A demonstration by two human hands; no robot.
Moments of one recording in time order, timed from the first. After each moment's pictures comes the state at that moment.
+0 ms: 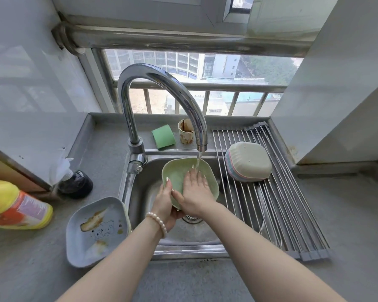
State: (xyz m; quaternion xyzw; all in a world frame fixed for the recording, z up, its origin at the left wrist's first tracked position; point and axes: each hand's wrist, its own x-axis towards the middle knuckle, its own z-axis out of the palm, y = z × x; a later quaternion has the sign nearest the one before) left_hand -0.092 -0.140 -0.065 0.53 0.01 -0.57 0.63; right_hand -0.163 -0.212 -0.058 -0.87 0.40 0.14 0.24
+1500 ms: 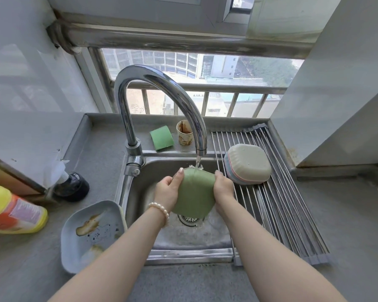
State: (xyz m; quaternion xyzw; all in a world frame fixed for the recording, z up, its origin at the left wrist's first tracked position) left_hand -0.082 -0.168 -0.061 0.72 -0.15 -0.41 0.54; right_hand -0.188 -0.259 -0.065 -0.43 0.66 -0.25 0.57
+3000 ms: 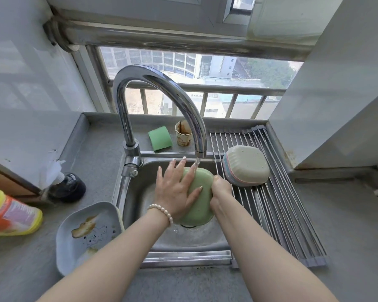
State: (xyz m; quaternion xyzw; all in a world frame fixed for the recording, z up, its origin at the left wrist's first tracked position) left_hand -0.079 -0.171 -0.065 0.77 -0.62 -0.02 0.12; right_hand -0.178 -0.253 -0.043 -0.25 0.66 -0.27 0.65
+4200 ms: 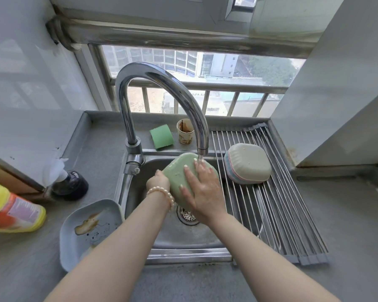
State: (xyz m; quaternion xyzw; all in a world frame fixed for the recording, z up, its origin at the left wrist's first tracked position) left_hand -0.051 -0.196 -0.074 0.75 0.13 -0.40 0.51; right_hand -0.185 -0.218 -0.068 -0.91 0.36 -0.16 0.11
